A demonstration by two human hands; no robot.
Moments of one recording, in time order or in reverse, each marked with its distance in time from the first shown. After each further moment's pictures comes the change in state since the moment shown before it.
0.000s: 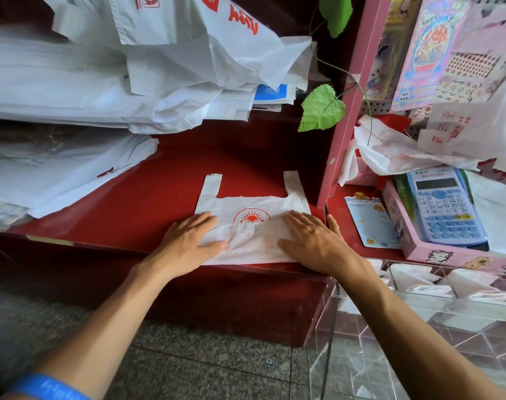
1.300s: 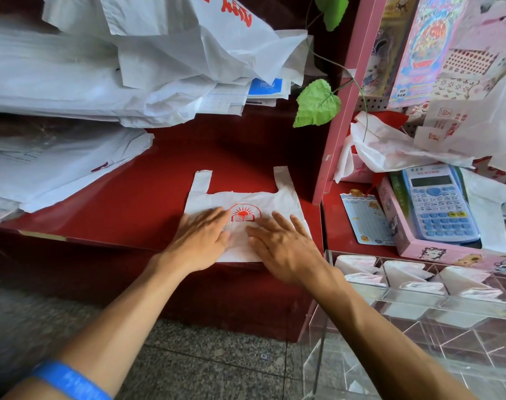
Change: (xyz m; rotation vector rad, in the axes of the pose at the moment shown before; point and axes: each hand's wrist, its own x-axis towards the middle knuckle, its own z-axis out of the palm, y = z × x) left_hand 0.011 0.033 0.009 0.188 0.106 0.143; right_hand -0.008 -0.036 0.021 0.007 0.108 -0.207
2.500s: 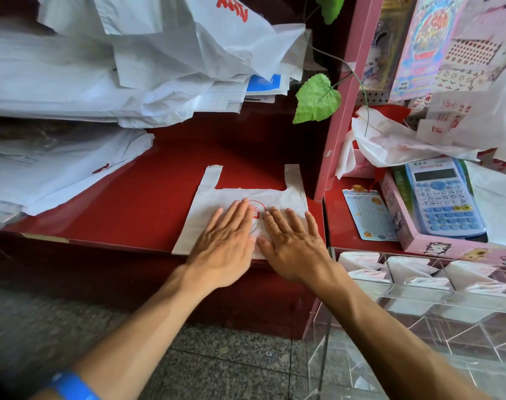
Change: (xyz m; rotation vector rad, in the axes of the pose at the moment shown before) left_hand -0.012 0.038 0.015 0.118 0.049 0.079; right_hand 0.000 0.006 0.009 -0.121 -0.081 0.176
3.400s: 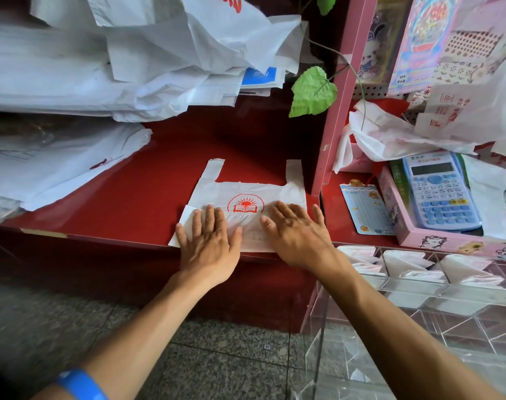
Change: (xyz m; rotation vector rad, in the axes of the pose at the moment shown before) left_hand -0.005 0.000 0.013 -0.115 -0.111 -0.445; right_hand 0.003 0.008 -0.014 0.082 0.031 0.062
